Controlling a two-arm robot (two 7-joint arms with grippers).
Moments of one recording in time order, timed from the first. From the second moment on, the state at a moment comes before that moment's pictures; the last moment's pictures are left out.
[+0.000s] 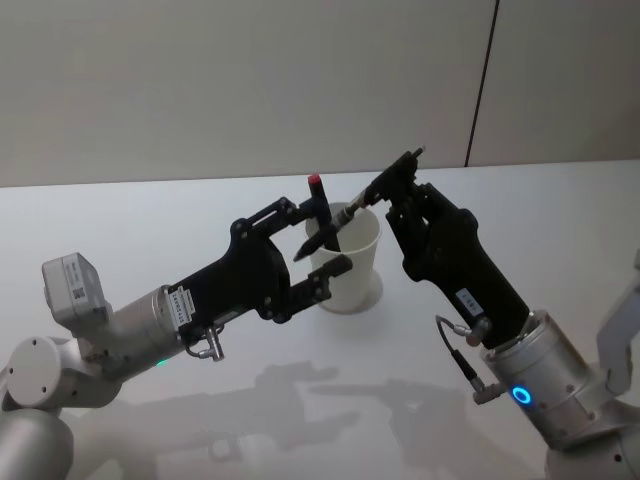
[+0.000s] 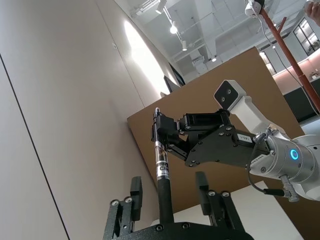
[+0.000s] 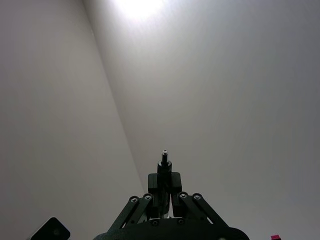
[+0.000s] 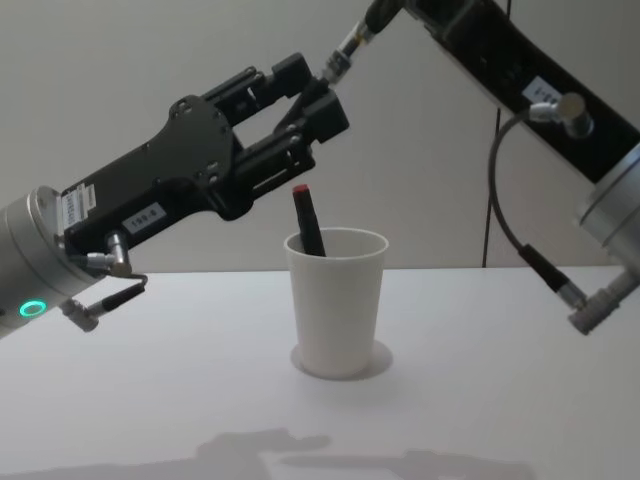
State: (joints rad) left arm -0.55 0.28 0.31 -1.02 -0.75 -0.72 -1.33; right arm 0.19 0.15 -0.37 -1.59 0.80 -0.31 0.65
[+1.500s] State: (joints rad) left arm -0.55 0.28 0.31 -1.02 -0.75 -0.72 -1.33; right arm 0.20 0.16 -0.35 -1.61 0.23 -0.45 0.29
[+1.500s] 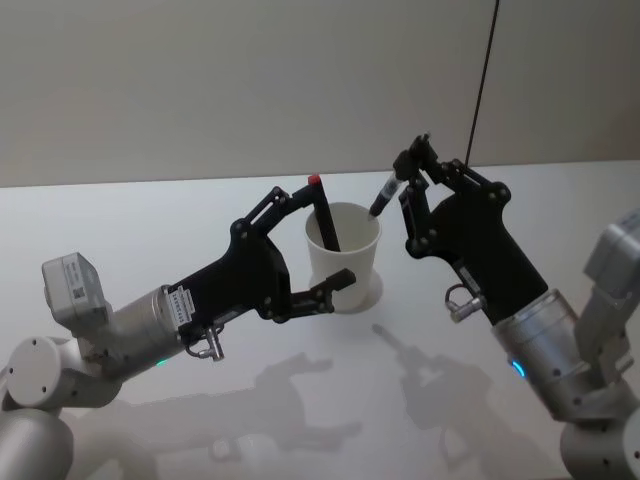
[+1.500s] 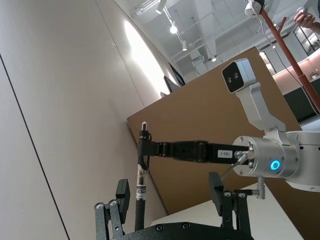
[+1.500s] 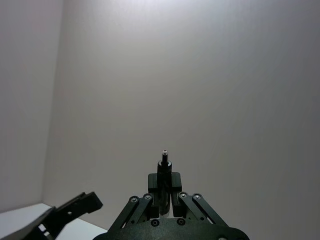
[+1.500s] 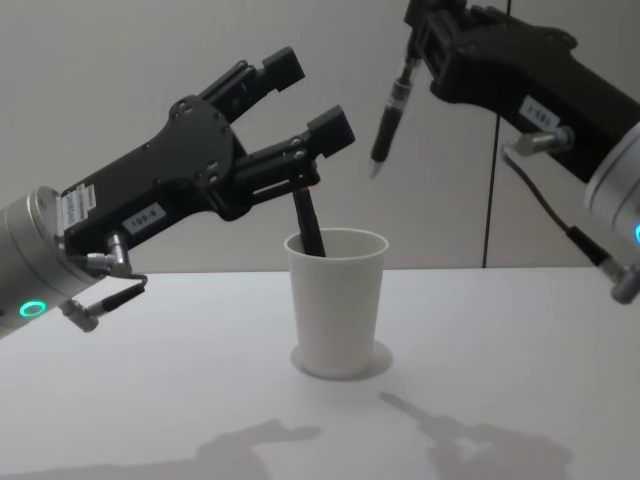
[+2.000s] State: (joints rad) left arm -0.55 0.28 0.31 -1.02 -0.75 -0.72 -1.33; right arm 0.28 0.13 -0.33 -1.48 0.05 -0.50 0.20
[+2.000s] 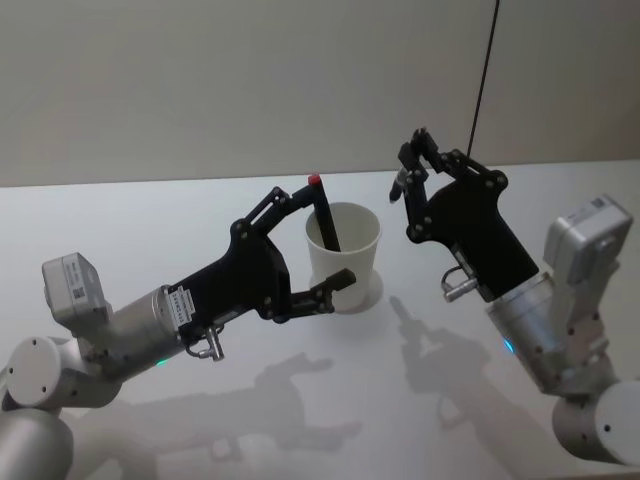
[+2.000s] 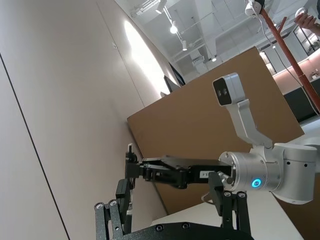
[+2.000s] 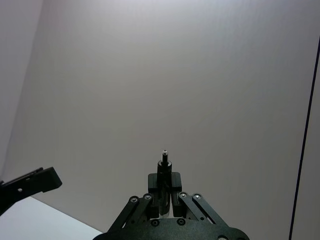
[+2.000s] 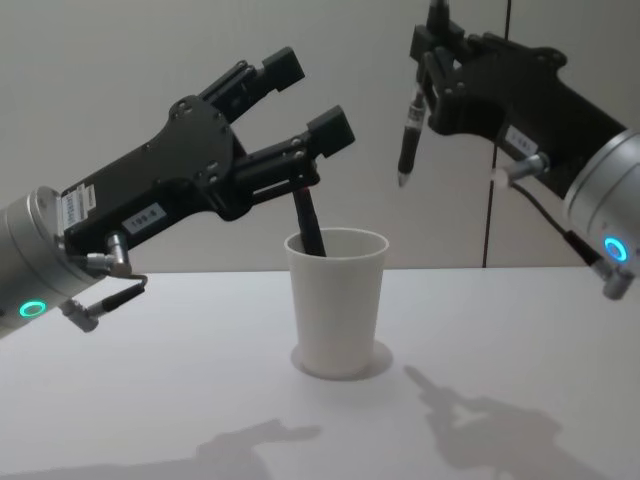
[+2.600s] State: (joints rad) left arm -0.55 0.28 0.31 -1.02 -0.75 -0.72 -1.33; right arm 0.34 0.09 -0.33 -1.35 0.09 -0.54 0.27
